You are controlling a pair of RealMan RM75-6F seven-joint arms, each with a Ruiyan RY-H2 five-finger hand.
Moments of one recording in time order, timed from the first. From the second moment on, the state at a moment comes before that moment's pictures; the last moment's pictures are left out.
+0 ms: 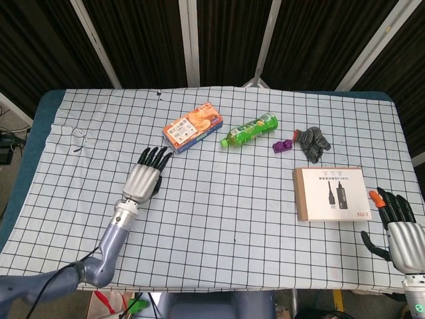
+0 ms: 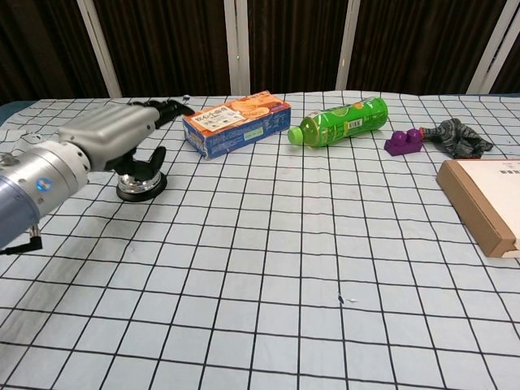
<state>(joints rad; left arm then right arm) -0.66 -1.72 -0.25 -1.36 1.25 1.14 0.49 0.06 -1.06 0.05 -1.63 -1.56 1.51 0.10</state>
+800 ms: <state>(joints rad) -0.09 -1.12 0.08 -1.75 1.51 1.65 0.13 0.05 -1.06 0.04 -1.65 -1.58 1.53 0.07</state>
